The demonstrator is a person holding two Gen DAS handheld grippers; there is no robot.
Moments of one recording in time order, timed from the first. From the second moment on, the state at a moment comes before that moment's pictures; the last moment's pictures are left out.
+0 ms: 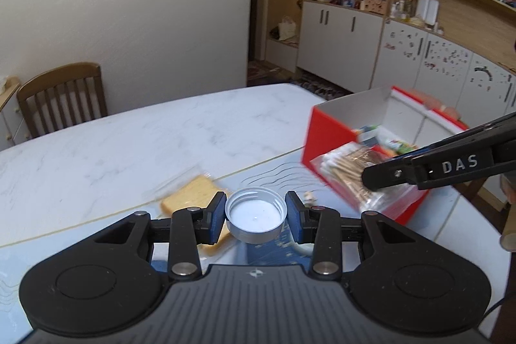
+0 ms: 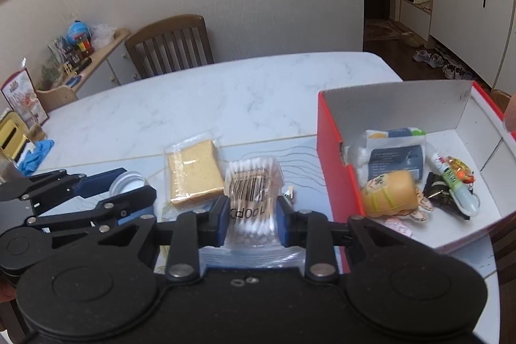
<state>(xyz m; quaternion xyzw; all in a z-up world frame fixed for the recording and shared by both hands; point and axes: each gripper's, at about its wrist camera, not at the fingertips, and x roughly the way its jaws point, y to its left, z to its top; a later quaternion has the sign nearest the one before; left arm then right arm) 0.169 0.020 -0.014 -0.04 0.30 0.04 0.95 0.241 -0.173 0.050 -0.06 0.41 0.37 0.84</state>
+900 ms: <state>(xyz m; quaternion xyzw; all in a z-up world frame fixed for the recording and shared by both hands) 0.262 -0.115 0.008 0.02 0.30 -0.07 0.95 0.309 -0.310 0.054 0.00 0.38 0.31 0.87</state>
